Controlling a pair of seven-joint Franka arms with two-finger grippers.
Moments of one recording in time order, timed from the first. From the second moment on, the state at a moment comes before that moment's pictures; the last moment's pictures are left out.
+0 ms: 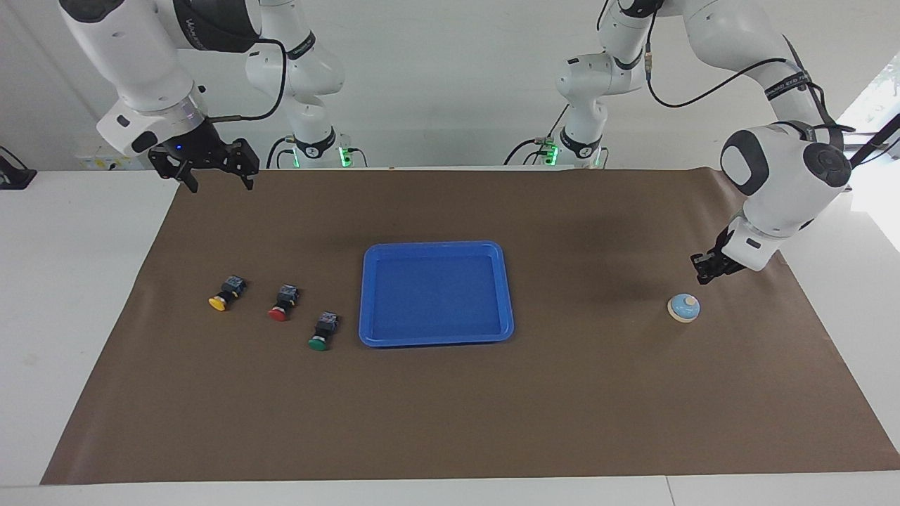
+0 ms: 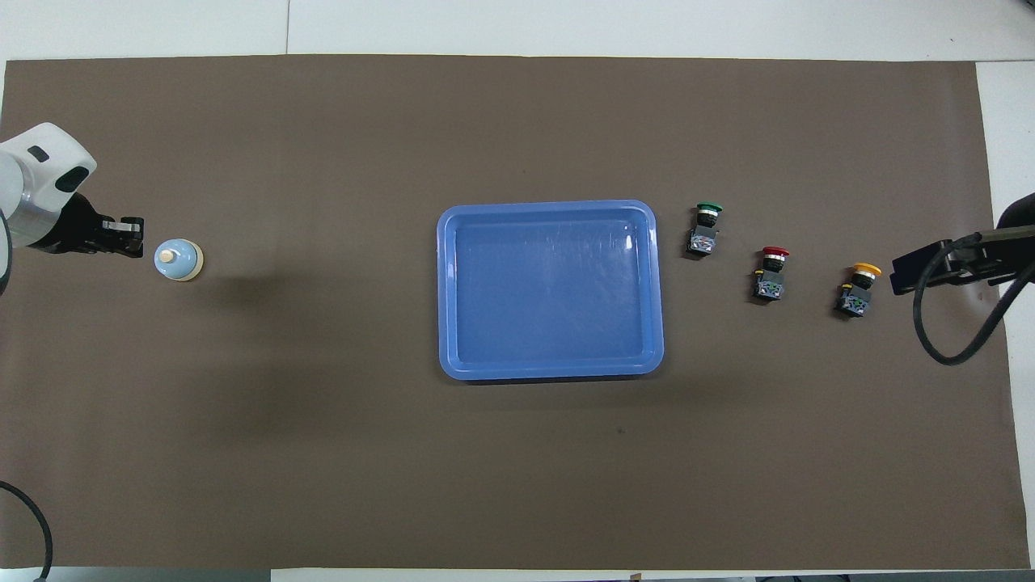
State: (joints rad) left arm 0.08 0.21 0.01 -1.84 0.00 2.02 0.10; right arm -0.08 -0.03 0.07 -1.63 -0.03 1.49 -0.07
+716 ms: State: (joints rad) left arm 0.09 0.32 0.01 -1.86 0.00 2.17 0.10; right arm -0.08 -0.03 0.07 -1.63 -0.03 1.49 -0.07
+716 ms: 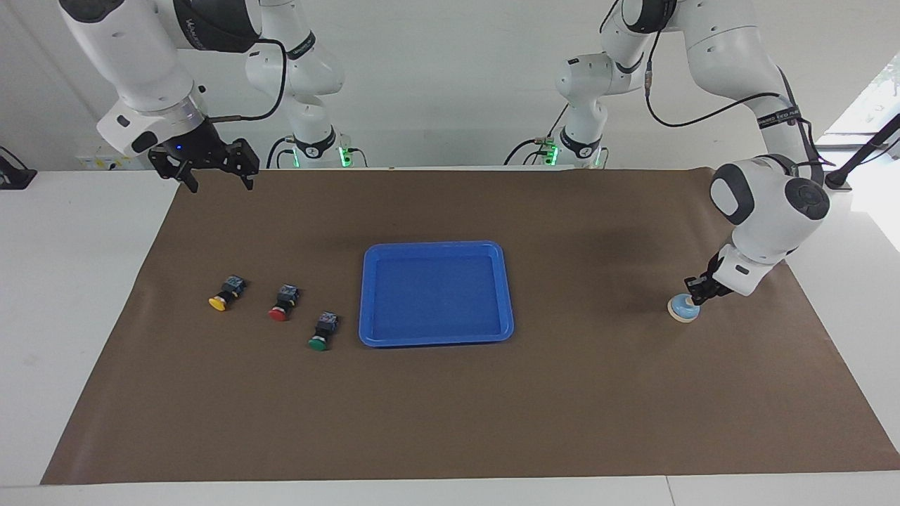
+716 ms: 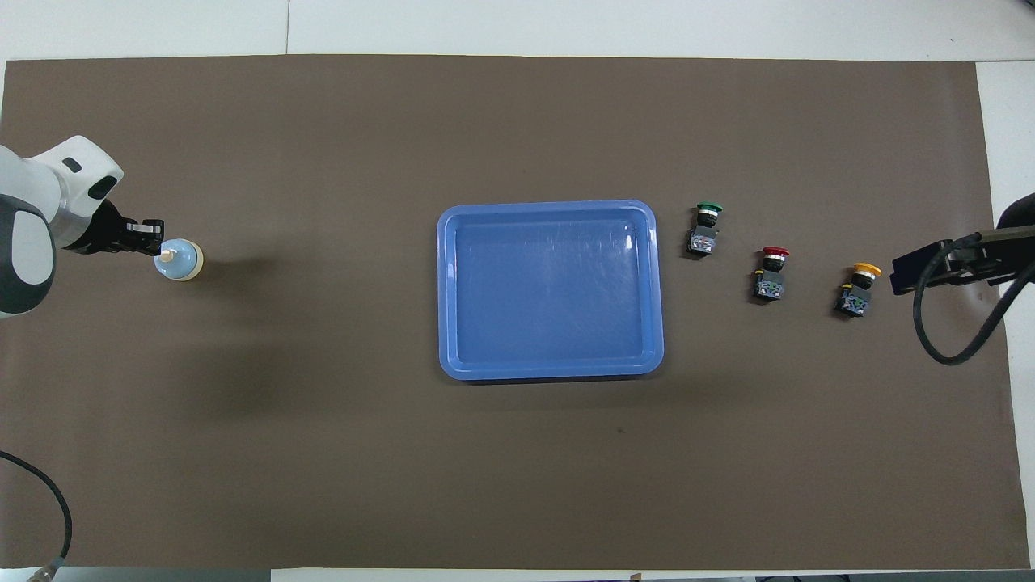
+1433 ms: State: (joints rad) left arm 0.09 0.29 0.00 -1.73 0.00 1.95 0.11; right arm -0.08 -0.03 0.07 -1.63 -0.03 1.49 -0.07
